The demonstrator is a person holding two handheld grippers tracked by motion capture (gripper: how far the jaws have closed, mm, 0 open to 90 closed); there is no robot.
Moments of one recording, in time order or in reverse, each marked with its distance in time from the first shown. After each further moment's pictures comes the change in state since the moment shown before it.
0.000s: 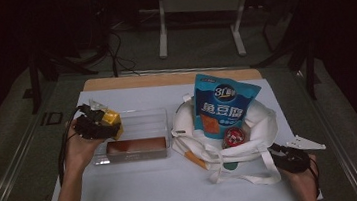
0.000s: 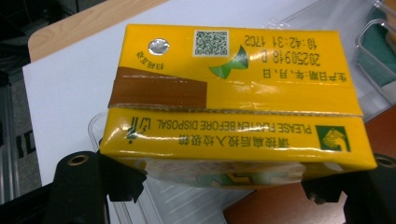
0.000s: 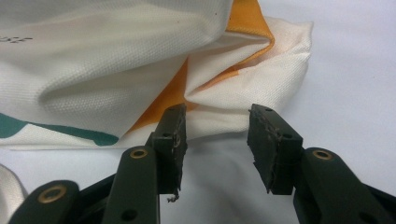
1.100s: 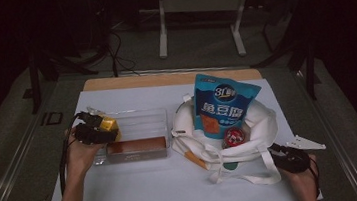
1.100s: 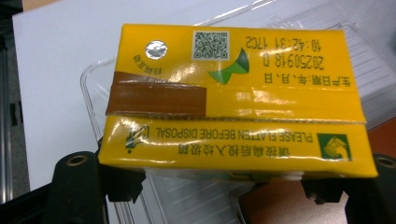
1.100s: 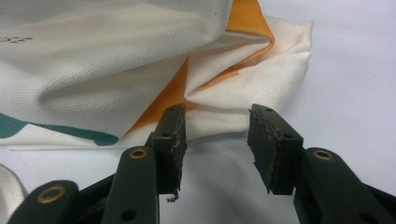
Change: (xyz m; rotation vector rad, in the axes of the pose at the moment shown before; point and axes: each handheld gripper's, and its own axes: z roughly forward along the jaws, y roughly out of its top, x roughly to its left) left arm 0.005 -0.022 0.018 0.060 0.020 -0.098; right arm 0.000 0.000 0.000 0.001 0.001 0.001
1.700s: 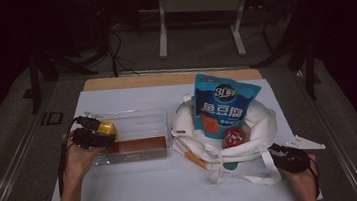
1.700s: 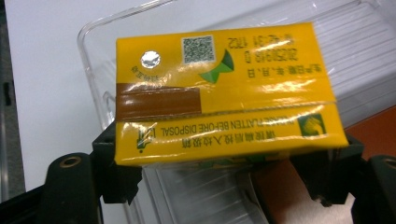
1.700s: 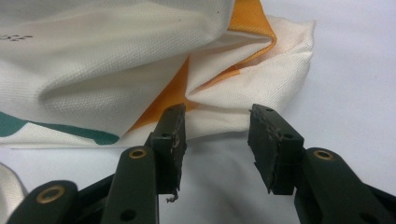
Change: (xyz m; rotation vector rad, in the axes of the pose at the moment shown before) left arm 0.007 -0.012 0.004 0.042 -0.011 -0.043; right arm 0.000 0.000 0.000 0.005 0.001 -0.006
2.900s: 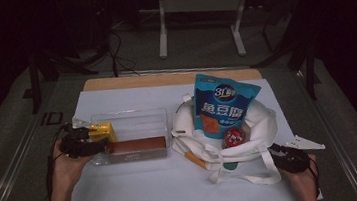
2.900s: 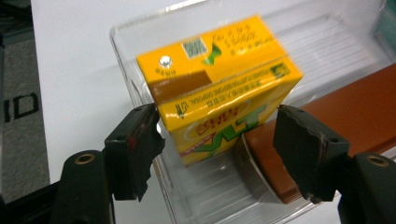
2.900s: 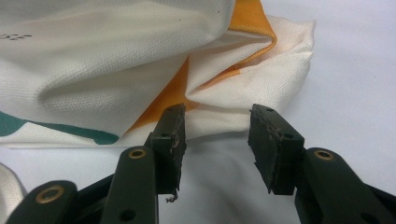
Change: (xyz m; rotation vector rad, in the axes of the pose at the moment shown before) left arm 0.005 -0.023 -0.033 -0.096 -0.020 0.015; right arm 0.000 0.000 0.000 0.000 -0.002 -0.001
